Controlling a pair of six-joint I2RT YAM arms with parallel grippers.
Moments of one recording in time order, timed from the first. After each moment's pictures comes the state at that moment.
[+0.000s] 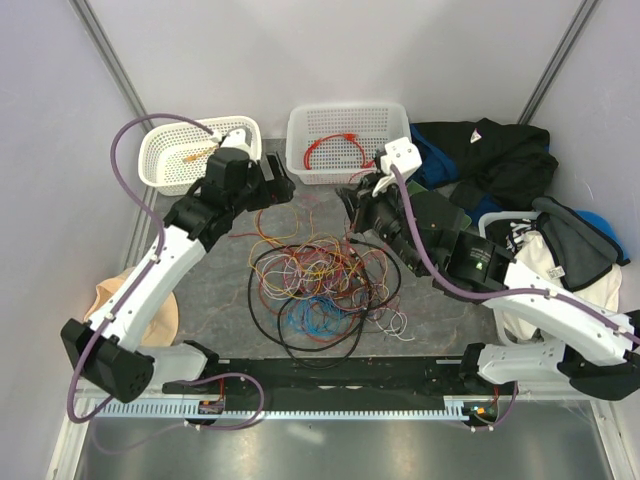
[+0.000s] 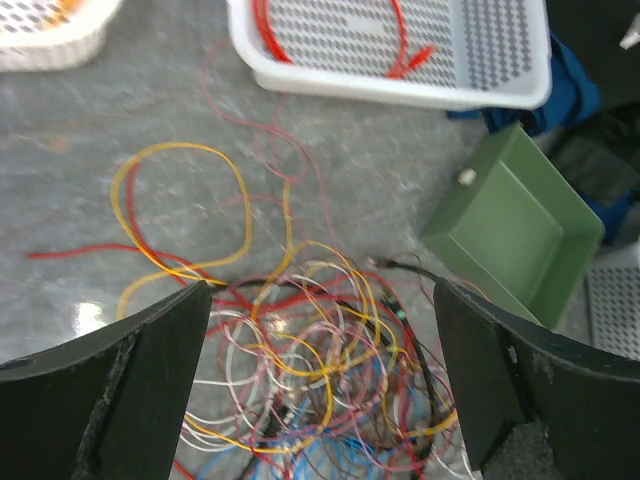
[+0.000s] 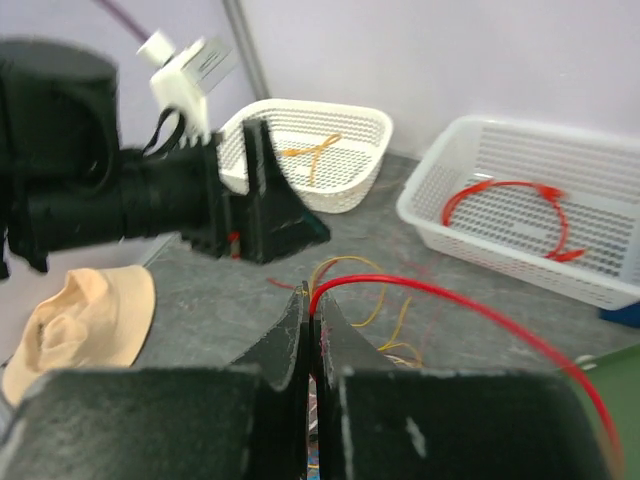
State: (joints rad) left arm -0.47 1.28 1.32 -0.56 -0.16 -0.52; right arm 1.10 1.17 1.38 -0.23 0.52 0.21
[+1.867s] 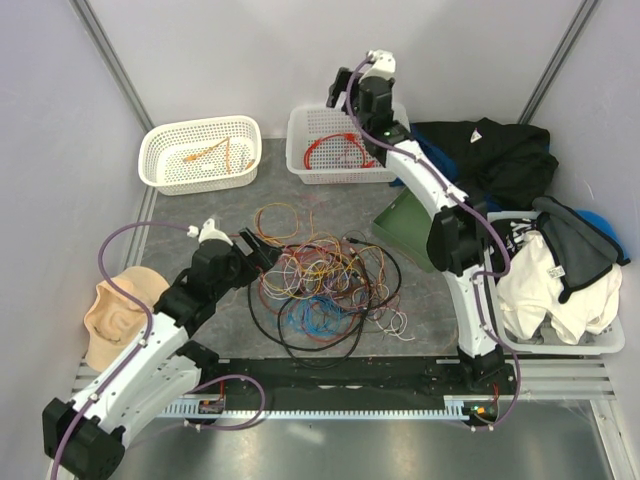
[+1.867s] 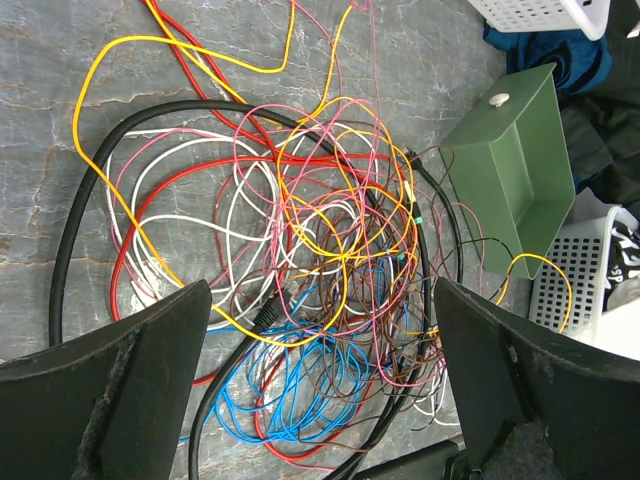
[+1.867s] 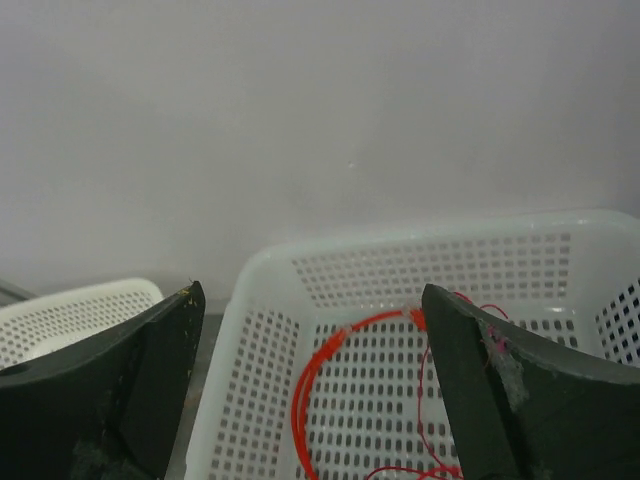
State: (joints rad) left arm -0.47 0.73 0.53 -0.33 -0.10 -0.93; right arm 0.43 2.34 2.29 0.04 0.27 0.38
